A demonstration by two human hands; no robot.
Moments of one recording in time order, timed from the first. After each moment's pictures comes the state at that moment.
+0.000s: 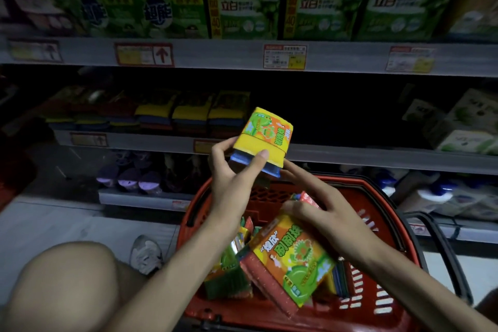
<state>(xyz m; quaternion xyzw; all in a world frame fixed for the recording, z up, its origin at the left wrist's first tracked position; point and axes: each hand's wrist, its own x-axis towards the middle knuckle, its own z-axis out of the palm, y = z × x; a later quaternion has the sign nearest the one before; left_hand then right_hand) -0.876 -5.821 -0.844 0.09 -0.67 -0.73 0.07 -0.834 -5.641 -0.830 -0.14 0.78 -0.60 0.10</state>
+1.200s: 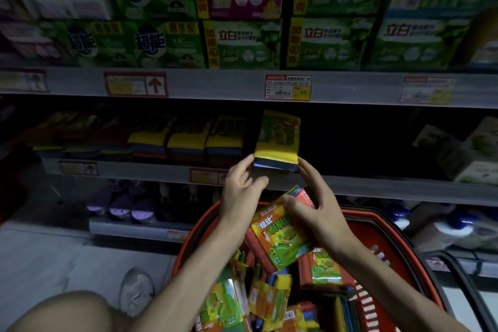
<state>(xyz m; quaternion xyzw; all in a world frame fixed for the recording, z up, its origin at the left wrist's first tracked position) -0.946 -5.818 -0.858 0.09 -0.71 -0.69 0.00 -0.923 -5.650 -0.877 -0.08 0.77 -0.63 0.00</state>
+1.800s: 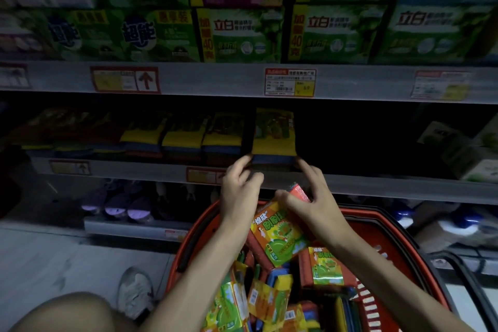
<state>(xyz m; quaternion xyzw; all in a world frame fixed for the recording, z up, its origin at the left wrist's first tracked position) -0.957 -5.810 -0.864 0.13 -0.71 -0.70 0.02 -0.945 -5.656 -0.886 -0.04 0.81 -0.58 0.00</state>
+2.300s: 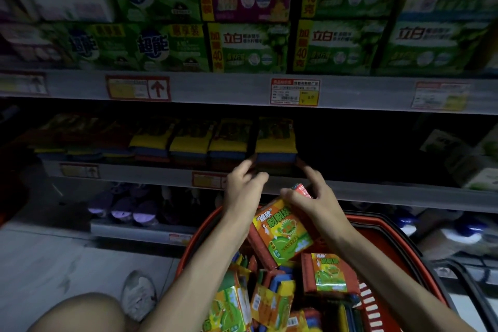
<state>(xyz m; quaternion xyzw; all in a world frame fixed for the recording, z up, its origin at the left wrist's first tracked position) -0.967 -5.815 -0.853 0.13 -0.72 -0.68 -0.01 -0.952 -5.658 -0.877 -0.01 0.79 -0.61 0.02</state>
